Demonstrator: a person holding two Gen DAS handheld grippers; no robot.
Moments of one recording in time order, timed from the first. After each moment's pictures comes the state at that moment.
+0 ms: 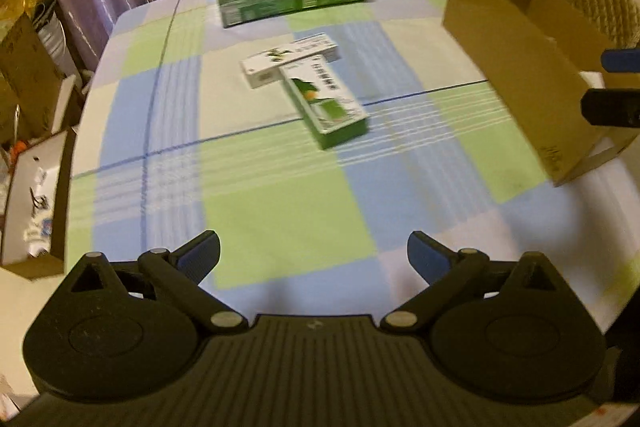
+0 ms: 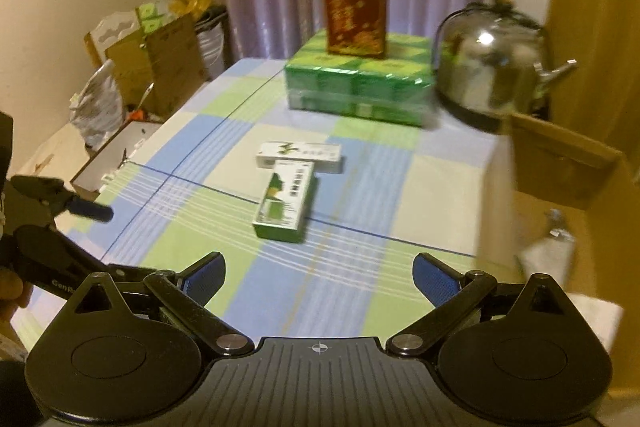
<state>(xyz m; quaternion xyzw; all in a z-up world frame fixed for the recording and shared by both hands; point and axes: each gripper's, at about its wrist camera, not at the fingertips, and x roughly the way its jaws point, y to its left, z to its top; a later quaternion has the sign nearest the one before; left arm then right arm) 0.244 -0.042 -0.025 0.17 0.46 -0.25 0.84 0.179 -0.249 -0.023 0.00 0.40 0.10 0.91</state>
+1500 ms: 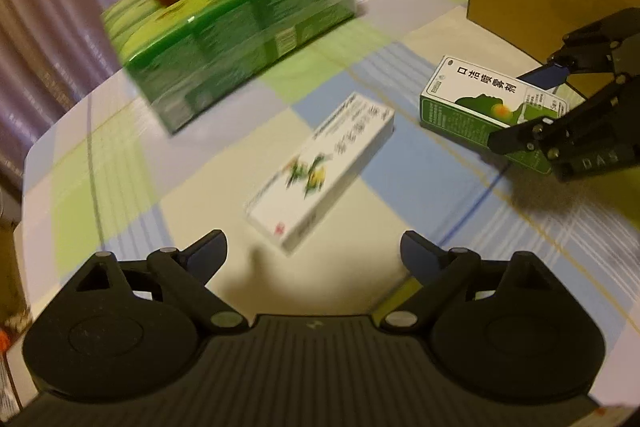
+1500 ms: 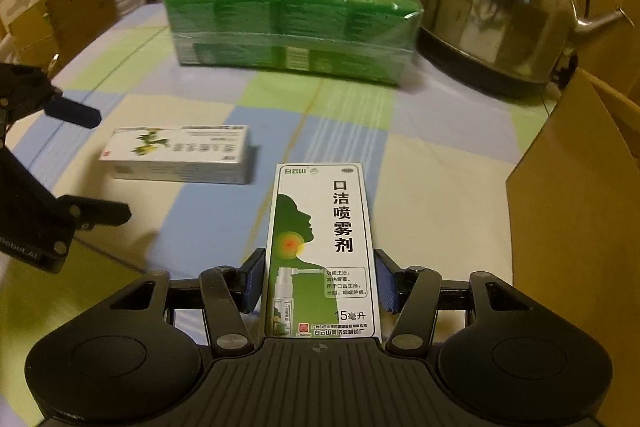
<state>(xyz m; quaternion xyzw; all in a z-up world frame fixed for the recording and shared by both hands) 0.449 -0.120 -0.100 0.29 0.38 -0.39 0.79 0.348 -0.279 -0.138 -0.02 0.45 0.00 0.89</state>
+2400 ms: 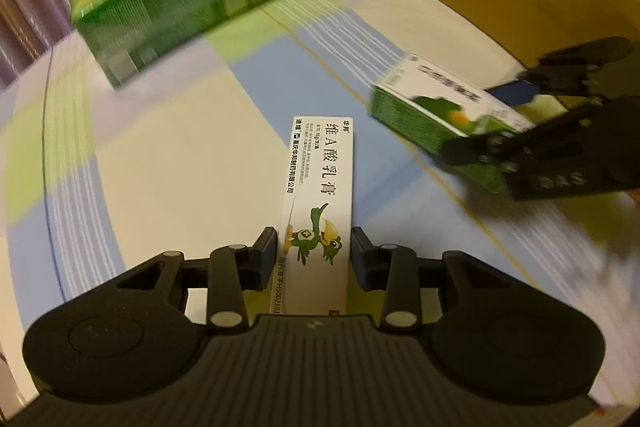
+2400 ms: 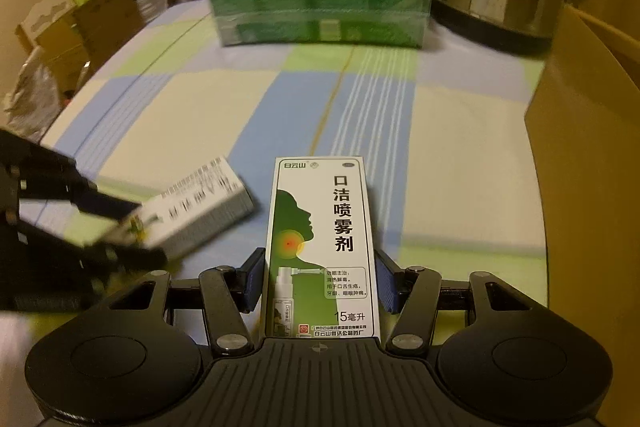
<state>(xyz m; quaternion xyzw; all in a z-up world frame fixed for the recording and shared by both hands) 0.390 -0.120 -0.115 0.25 0.45 -0.39 0.76 0.267 -0.261 -0.138 0.04 0.46 0.04 0.89</state>
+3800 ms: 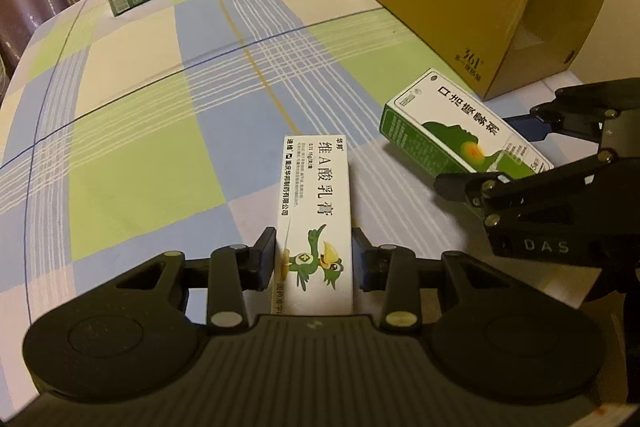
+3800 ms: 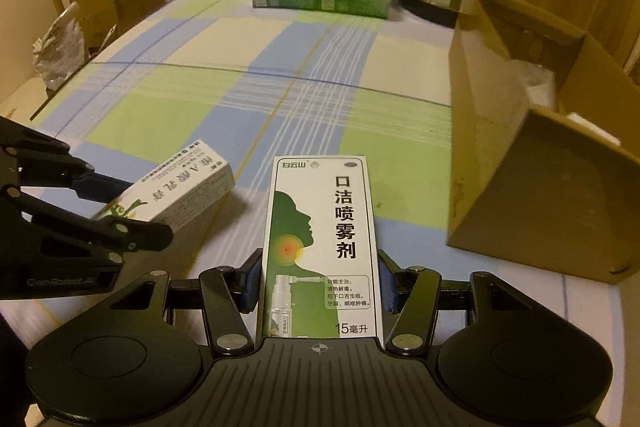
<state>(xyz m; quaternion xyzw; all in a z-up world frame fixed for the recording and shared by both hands) 0.149 -0.114 -0.108 0.19 0.45 -0.33 0.81 0.068 -0.264 -0.115 -0.02 0.44 0.02 0.90</state>
